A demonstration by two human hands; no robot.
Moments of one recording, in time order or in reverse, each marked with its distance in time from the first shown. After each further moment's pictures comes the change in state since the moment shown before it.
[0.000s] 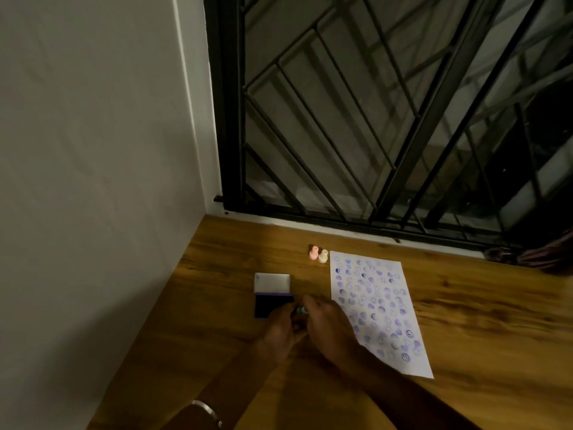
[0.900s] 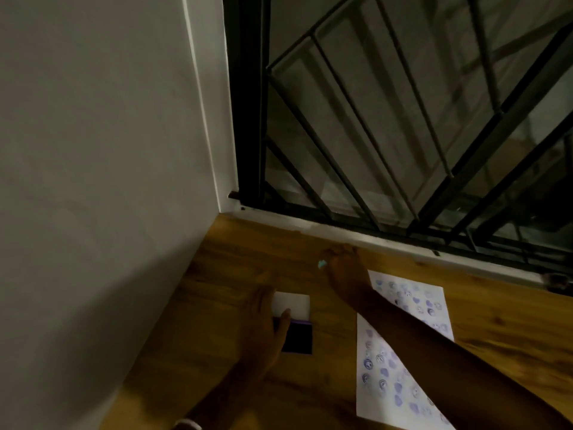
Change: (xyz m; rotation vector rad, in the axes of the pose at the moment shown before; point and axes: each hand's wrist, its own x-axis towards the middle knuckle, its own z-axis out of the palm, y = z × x) left_hand 0.059 0.042 -0.058 1.229 0.418 0.786; right_hand 0.176 0.082 0.016 -0.351 -0.120 0.008
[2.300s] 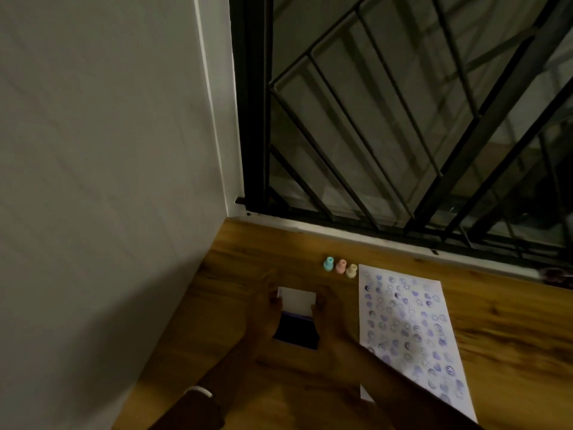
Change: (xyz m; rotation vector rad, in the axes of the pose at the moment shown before) left_hand 0.016 0.010 -0.022 -0.408 -0.087 -0.164; right_hand -0.079 -0.083 0.041 0.806 -0.024 0.560
